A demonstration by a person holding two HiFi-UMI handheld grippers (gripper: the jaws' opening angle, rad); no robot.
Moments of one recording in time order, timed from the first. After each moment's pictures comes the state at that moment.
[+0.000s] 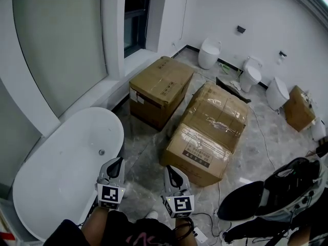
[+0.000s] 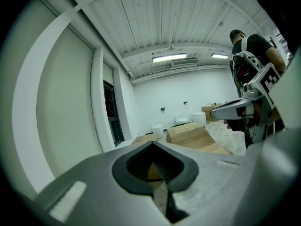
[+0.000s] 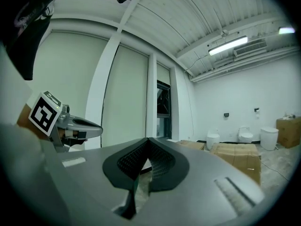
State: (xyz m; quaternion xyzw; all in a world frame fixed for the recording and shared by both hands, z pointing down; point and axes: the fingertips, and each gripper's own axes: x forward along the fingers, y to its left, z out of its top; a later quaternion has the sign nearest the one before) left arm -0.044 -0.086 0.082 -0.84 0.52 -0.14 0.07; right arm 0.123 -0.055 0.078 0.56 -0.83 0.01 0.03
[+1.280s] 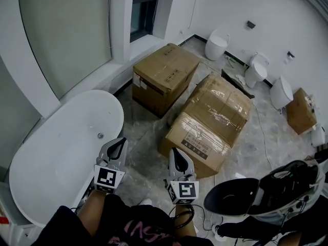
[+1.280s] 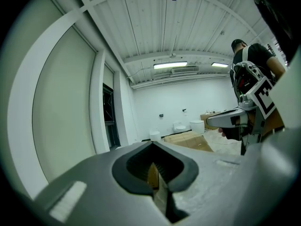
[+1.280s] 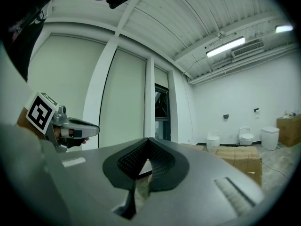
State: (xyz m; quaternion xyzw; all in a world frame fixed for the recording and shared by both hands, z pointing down) left arm -0.022 -0.093 0.053 -0.85 0.51 -0.11 0.06; right arm 0.154 -0.071 0.061 0.57 -0.82 0.01 0.02
